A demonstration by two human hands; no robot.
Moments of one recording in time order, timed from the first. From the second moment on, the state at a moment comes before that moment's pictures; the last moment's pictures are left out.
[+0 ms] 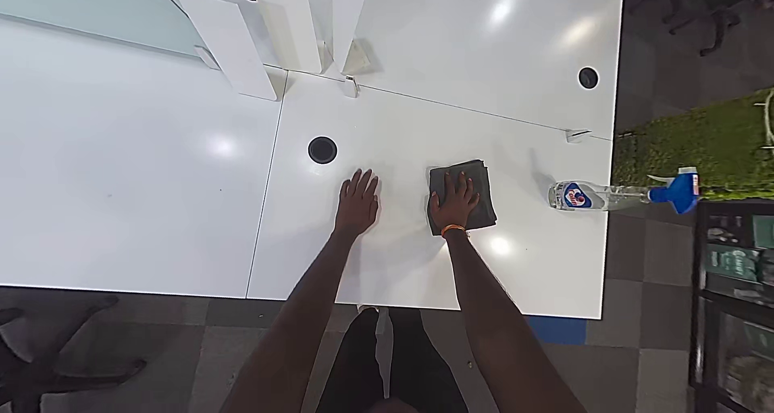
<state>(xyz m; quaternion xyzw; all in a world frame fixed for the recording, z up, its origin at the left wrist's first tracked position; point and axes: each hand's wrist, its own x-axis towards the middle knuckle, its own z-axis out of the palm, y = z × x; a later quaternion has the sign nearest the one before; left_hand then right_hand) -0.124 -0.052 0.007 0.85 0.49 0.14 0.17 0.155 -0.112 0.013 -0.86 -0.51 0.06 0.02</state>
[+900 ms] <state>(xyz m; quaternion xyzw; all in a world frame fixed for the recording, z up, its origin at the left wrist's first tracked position) -0.116 0.001 0.009 0.82 0.55 0.04 0.15 0.220 0.068 0.012 -0.88 -0.48 0.06 0.03</state>
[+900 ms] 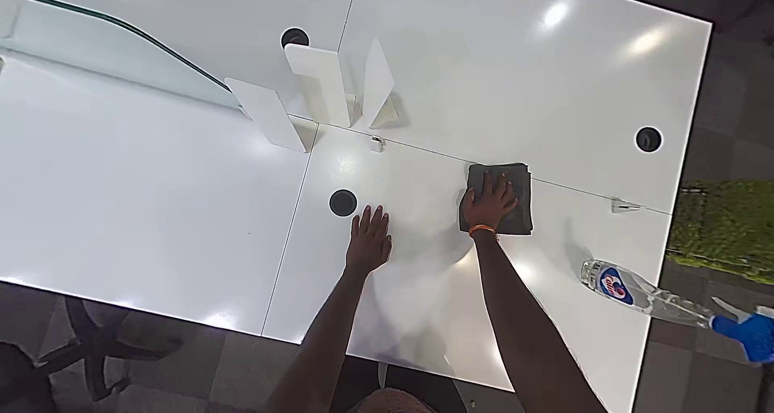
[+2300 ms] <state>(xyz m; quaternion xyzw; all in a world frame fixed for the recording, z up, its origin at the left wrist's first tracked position) -0.118 0.004 0.011 0.81 0.56 0.07 0.18 0.064 -0.028 0.030 -0.71 -0.69 0.14 -0.08</state>
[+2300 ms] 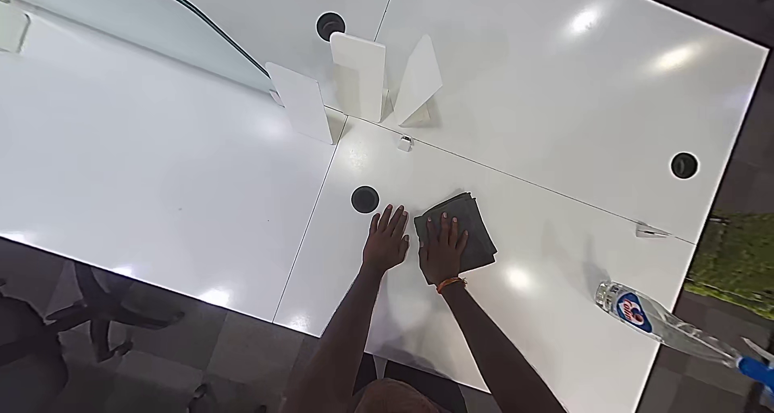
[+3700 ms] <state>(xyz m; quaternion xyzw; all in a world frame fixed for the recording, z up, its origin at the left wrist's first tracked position) -0.121 -0.001 -0.001 0.74 0.65 0.13 0.11 0.132 0.047 0.027 -0.43 -0.89 0.17 -0.02</state>
